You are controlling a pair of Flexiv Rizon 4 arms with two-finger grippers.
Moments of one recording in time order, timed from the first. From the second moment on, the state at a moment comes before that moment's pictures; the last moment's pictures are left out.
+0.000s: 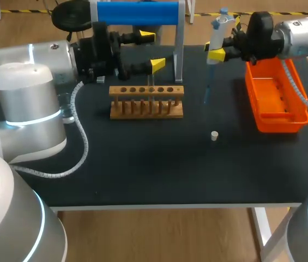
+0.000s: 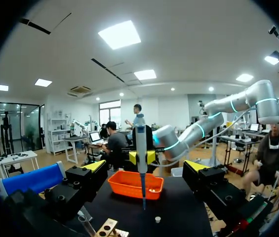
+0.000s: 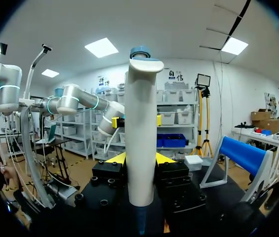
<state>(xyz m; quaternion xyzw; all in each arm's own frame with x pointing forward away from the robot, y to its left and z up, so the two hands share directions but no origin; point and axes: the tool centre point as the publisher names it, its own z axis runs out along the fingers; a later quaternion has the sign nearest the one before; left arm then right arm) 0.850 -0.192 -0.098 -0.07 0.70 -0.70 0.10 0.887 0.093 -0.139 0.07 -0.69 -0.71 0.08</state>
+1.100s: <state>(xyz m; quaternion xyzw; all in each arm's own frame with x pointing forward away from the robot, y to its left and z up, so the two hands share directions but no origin) 0.850 -0.192 -0.098 -0.07 0.70 -0.70 0.10 0.912 -0.080 -0.121 0.05 -0.70 -0.71 0.05</state>
